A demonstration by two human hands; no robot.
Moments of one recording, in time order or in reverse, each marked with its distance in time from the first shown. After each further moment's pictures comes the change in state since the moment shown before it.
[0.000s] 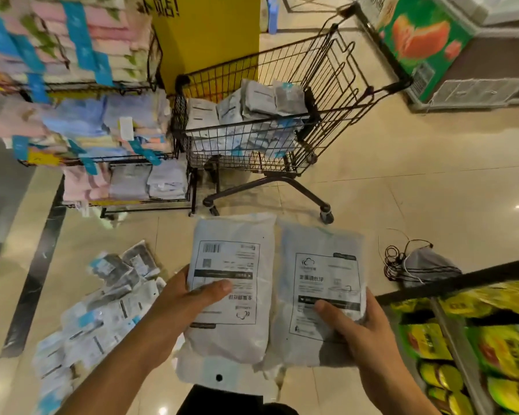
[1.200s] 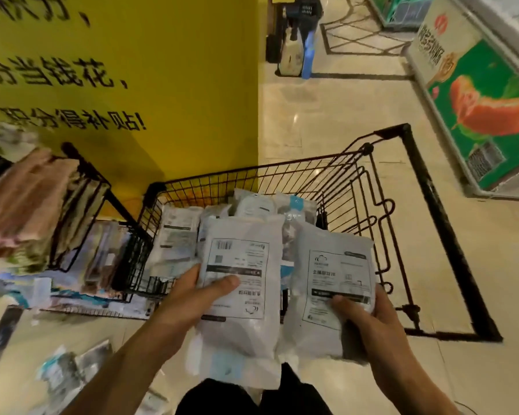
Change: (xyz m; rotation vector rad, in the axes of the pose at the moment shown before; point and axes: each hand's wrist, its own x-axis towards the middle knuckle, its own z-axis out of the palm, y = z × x) left_hand 0.465 0.369 0.101 -0.089 0.147 -0.004; right_hand 0.525 -0.378 0.061 -0.077 -0.132 0.010
